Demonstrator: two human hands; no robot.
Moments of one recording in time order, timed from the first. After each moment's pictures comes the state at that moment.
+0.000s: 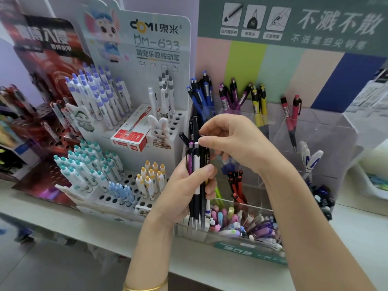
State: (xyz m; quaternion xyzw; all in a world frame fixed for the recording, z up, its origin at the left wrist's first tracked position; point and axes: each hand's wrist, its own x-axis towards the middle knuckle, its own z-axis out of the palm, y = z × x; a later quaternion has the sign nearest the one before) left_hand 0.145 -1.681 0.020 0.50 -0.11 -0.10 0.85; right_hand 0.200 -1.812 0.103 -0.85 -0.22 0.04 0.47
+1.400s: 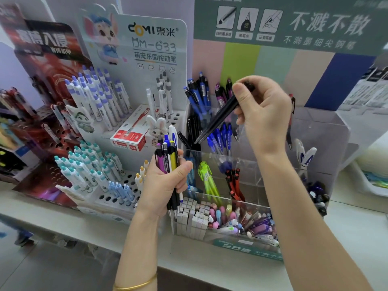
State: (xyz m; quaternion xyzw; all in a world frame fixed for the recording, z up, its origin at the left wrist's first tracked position) left_hand 0.147 -1.660 0.012 0.55 -0.01 0.07 0.83; right_hand 0.212 -1.822 0.110 -0.73 -0.15 -0.32 0.58
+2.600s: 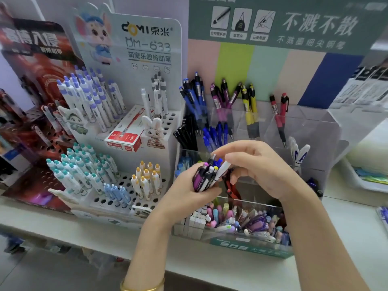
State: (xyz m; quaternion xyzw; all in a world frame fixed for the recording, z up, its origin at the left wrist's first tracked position) left_hand 0.135 -1.684 0.026 0.76 -0.12 -0.07 0.64; right_hand 0.166 -1.855 0.085 -0.77 -0.13 0.15 0.61
